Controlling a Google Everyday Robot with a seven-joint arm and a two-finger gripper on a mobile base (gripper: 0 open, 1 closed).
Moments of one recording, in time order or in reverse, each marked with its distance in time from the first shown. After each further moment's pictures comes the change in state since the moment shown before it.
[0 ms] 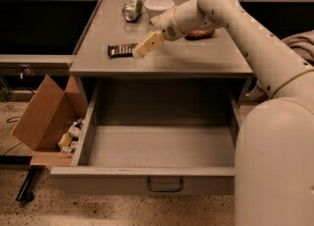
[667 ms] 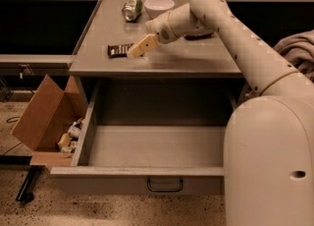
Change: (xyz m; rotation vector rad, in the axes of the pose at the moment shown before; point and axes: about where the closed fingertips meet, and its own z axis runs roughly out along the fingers) arm 0.002 -0.005 0.027 -0.025 -0.029 0.035
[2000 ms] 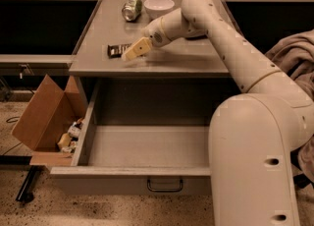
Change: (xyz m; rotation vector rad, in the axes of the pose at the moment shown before) arm 0.009 0.002 0.032 -0.055 0.023 0.071
